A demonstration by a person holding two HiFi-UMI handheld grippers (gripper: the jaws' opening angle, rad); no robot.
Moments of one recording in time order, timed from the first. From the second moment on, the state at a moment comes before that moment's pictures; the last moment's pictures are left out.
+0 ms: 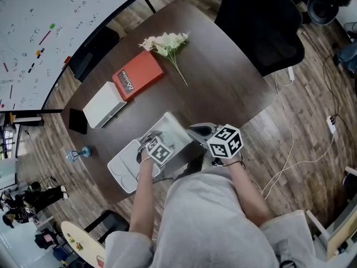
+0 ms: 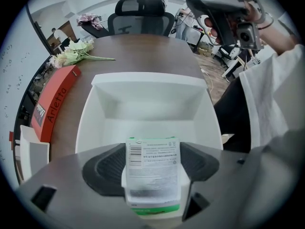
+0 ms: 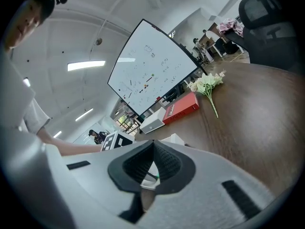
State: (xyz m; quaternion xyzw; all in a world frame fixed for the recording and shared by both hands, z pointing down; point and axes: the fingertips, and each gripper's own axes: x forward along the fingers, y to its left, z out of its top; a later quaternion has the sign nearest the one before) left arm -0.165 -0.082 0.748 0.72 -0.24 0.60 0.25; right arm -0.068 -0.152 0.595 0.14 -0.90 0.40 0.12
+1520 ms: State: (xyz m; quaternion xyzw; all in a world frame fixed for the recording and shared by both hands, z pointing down) left arm -0.163 -0.090 0.739 0.72 -0.28 0.58 0.26; right arm -0.043 -0.160 0.597 0.07 -0.92 0.33 0.18
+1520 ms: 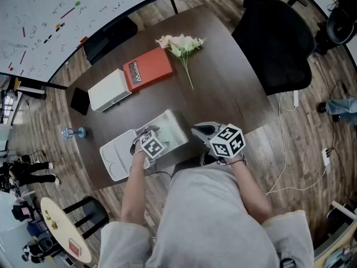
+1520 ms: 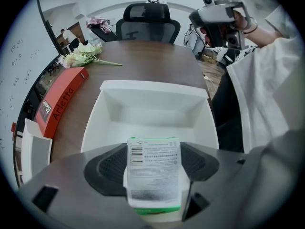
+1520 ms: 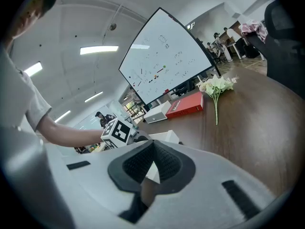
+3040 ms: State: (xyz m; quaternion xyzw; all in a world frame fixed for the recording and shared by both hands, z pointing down) left arm -0.198 -0.102 0.602 0.72 -0.60 0.29 0.19; right arm -0.088 -0.082 0.610 0.11 -0.93 0.29 0.19
